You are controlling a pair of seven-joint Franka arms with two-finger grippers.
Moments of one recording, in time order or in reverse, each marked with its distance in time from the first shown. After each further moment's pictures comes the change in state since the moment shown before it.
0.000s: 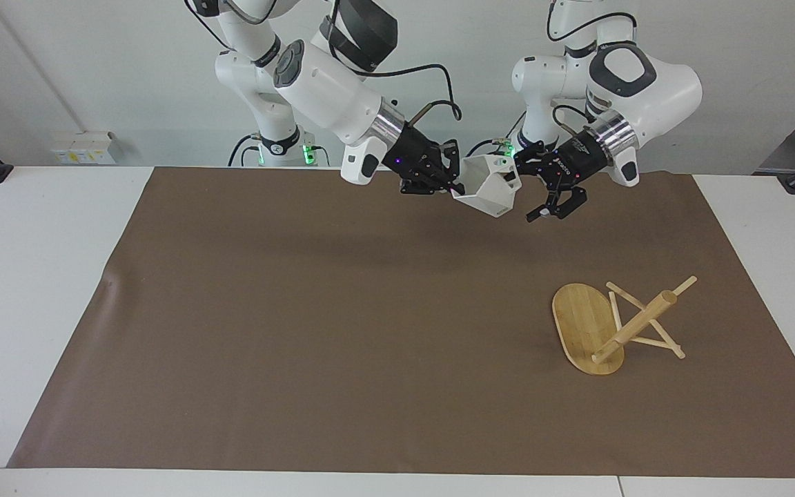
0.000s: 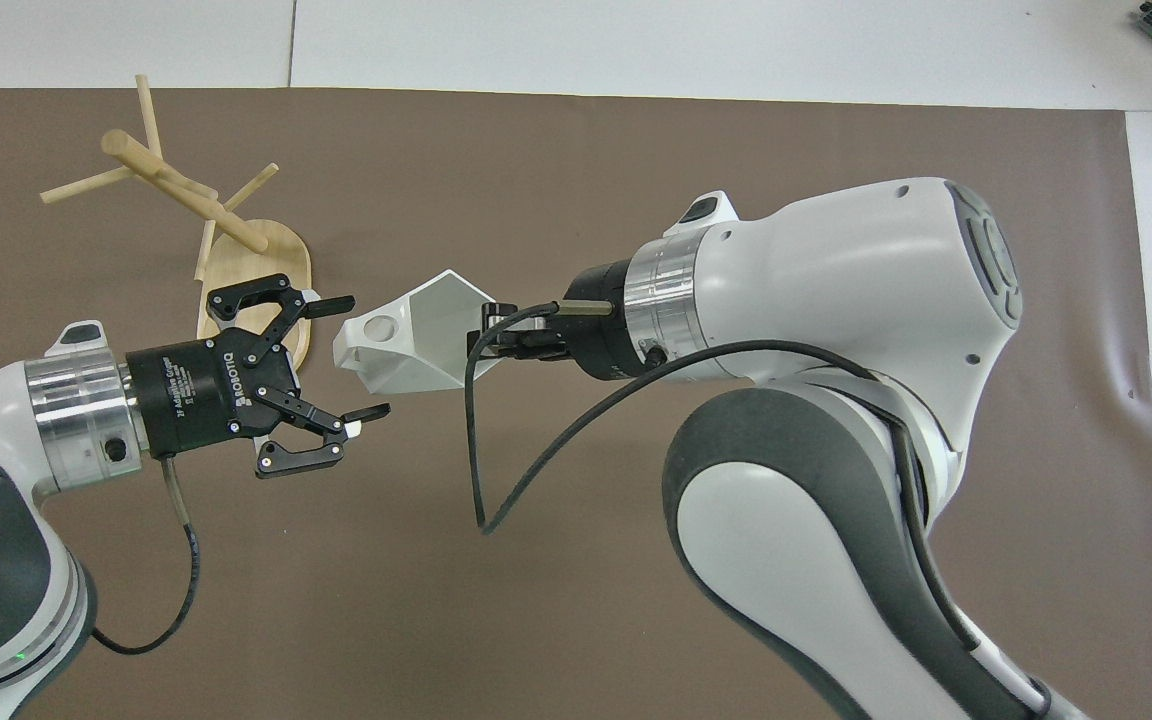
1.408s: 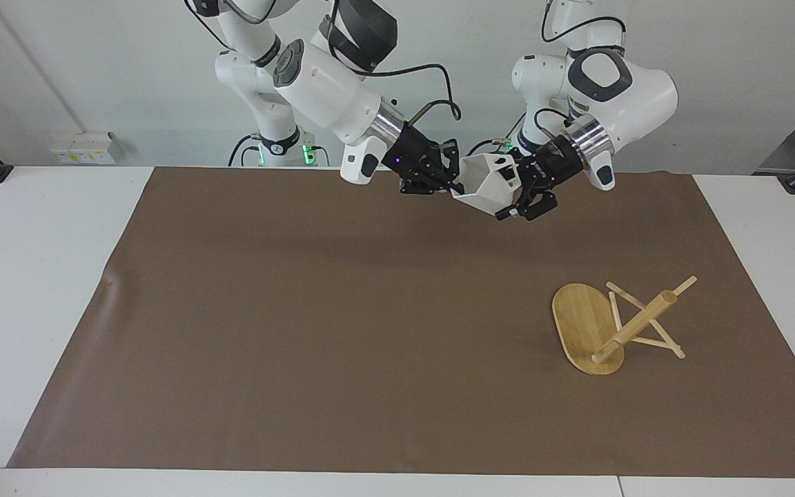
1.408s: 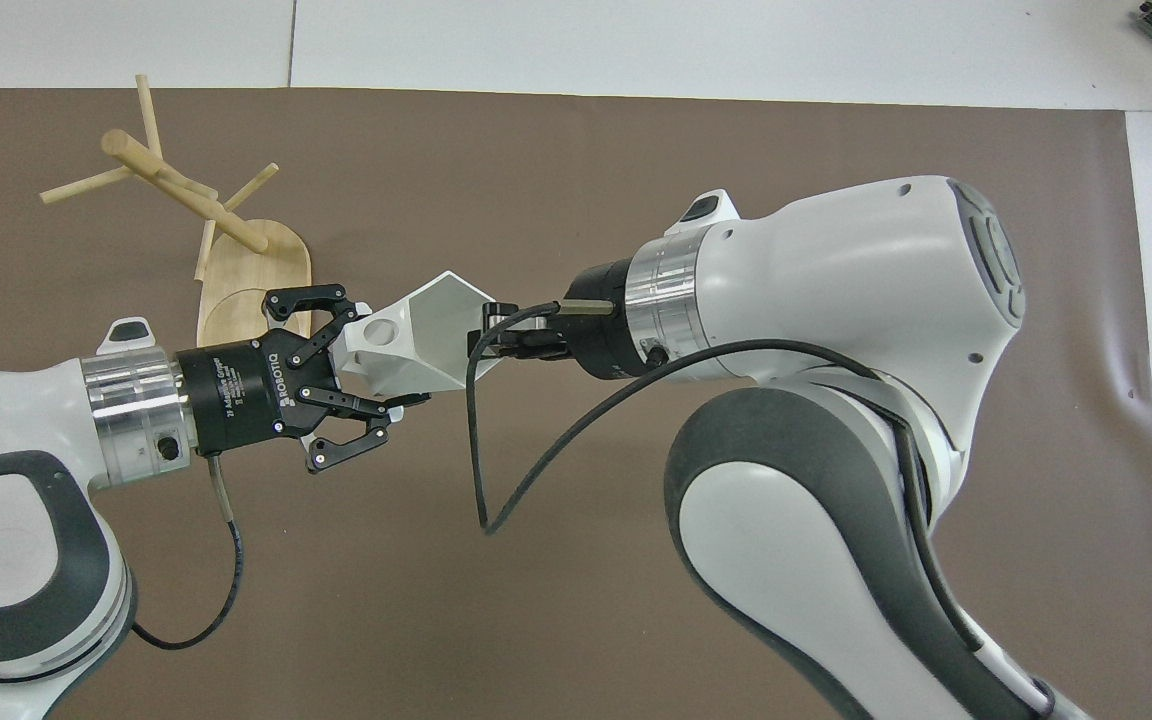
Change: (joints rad) left arm -0.056 0.032 0.003 0.007 0.000 0.054 0.015; right arm -0.001 0.000 0.000 0.003 -0.001 -0.003 -0.003
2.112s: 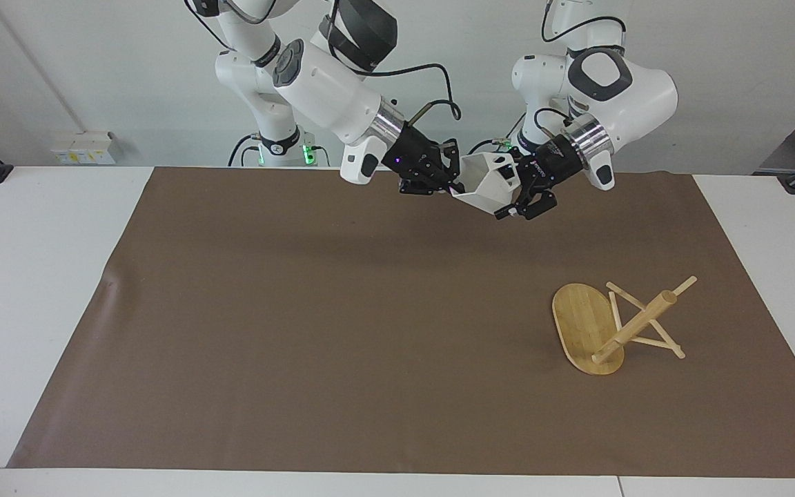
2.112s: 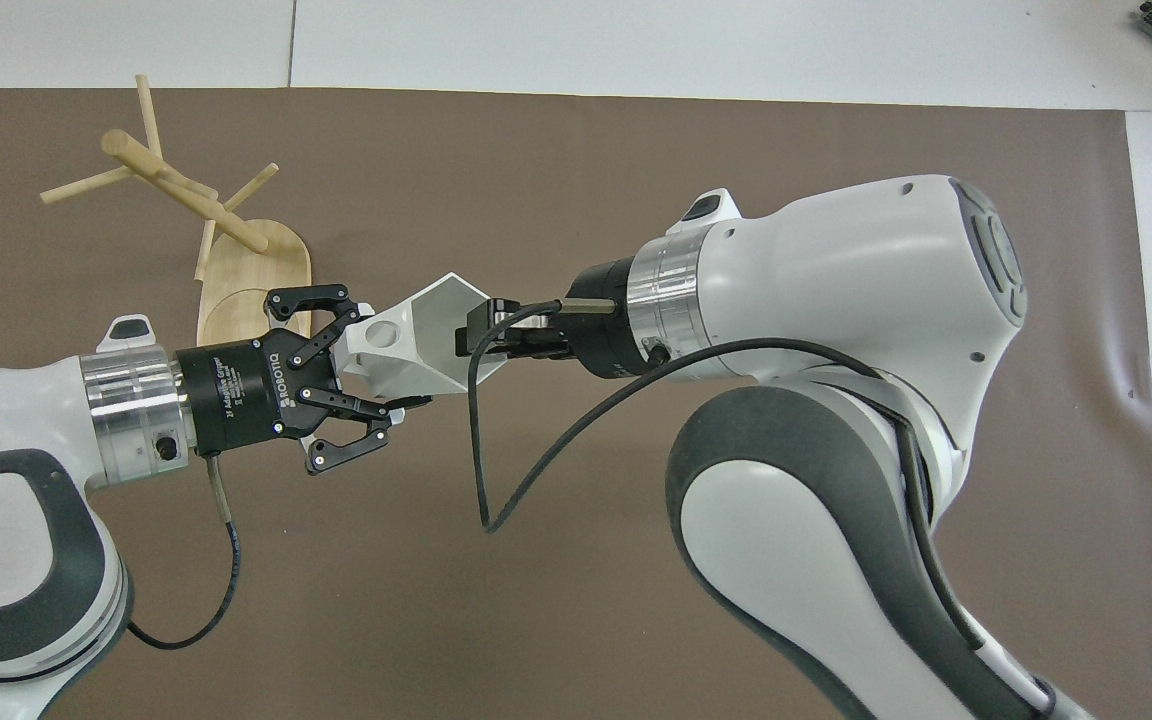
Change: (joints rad) left arm 0.000 0.000 0.003 0.008 0.013 -0.022 -0.001; right arm -0.003 0.000 0.000 0.000 -0.015 0.000 -0.001
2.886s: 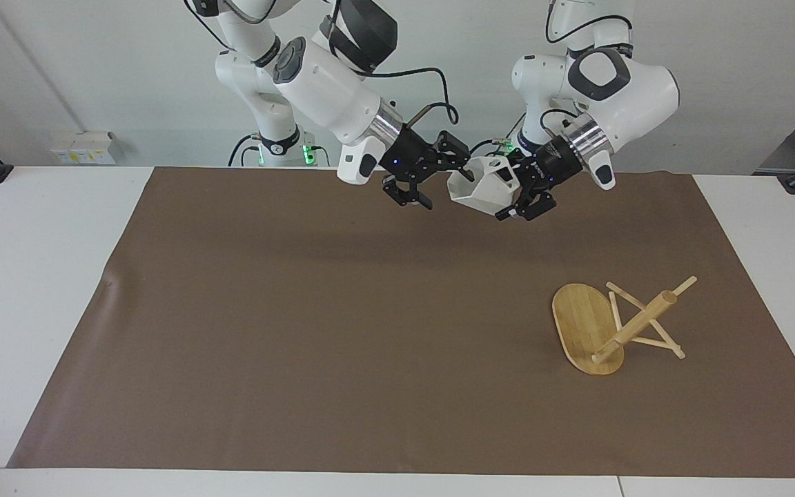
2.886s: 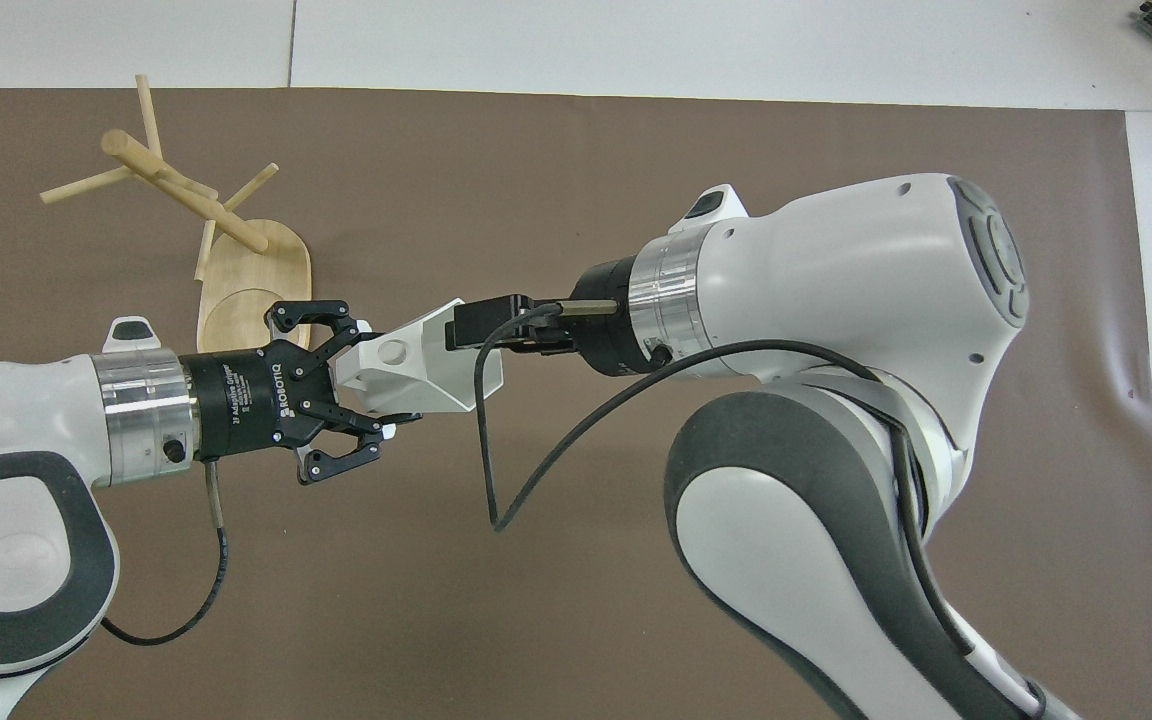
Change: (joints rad) left arm 0.001 0.002 0.001 -0.002 0.170 -0.018 -0.084; right arm -0.001 0.000 -0.001 0.000 -0.035 0.001 0.000
